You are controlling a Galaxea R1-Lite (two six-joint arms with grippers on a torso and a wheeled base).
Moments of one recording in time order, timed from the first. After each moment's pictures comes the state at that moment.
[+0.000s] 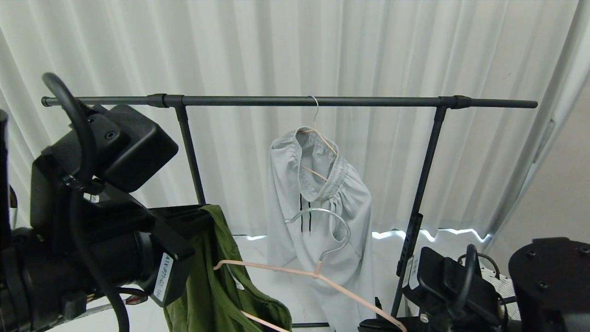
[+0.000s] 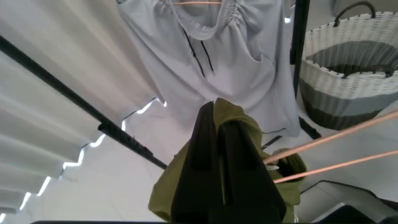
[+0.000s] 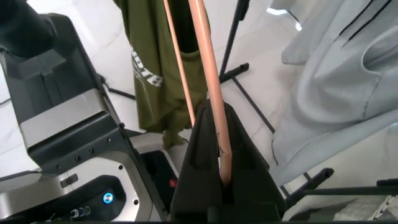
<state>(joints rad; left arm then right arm) -0.88 1.22 -0.91 0.14 0.39 0.13 1.14 1.44 -0.59 -0.35 0.01 0.08</state>
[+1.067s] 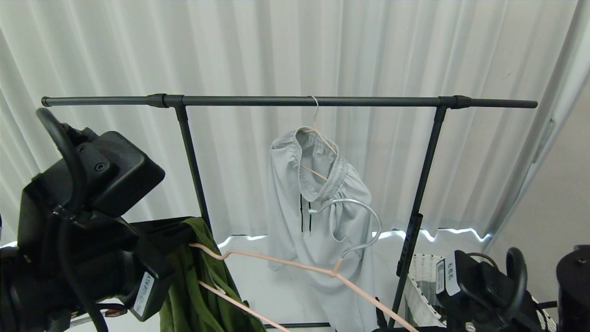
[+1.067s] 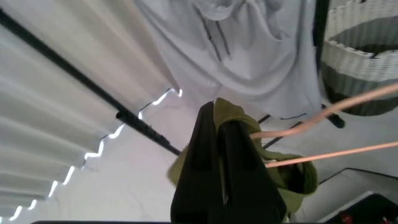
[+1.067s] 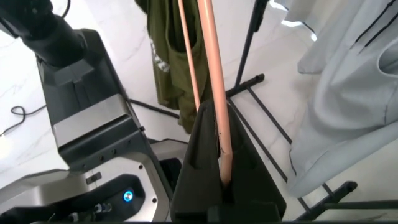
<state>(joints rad) -0.84 1.17 -0.84 0.14 0.39 0.20 1.14 1.37 -0.52 -0.42 0.07 0.12</state>
